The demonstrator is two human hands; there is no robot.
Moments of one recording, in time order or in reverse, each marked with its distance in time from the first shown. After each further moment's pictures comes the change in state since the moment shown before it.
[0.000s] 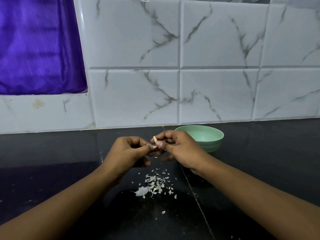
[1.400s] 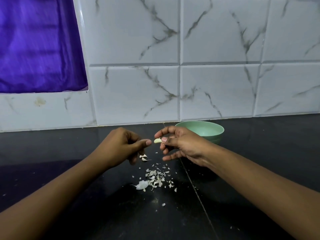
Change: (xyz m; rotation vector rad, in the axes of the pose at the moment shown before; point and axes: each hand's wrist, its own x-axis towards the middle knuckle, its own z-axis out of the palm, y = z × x) left_hand 0.012 0.001 -0.025 0.591 -0.139 0.194; right_hand 0.003 0.003 -0.011 0.203 -0.117 0.157
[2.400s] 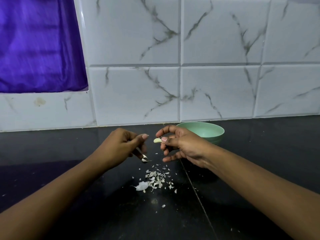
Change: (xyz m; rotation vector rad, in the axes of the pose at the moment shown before) left_hand -0.002 0.004 0.001 -0.114 0.018 -0.052; right_hand -0.001 -0.001 0.001 0.026 -0.007 -0.022
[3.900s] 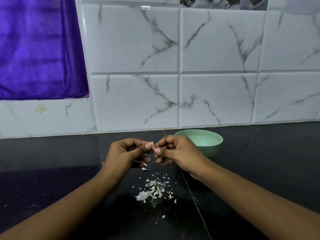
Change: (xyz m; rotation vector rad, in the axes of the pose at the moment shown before) left_hand -0.004 0.004 0.022 -0.676 0.195 -0.053; right_hand -0.002 -0.001 0.011 -0.115 0.114 -0.145
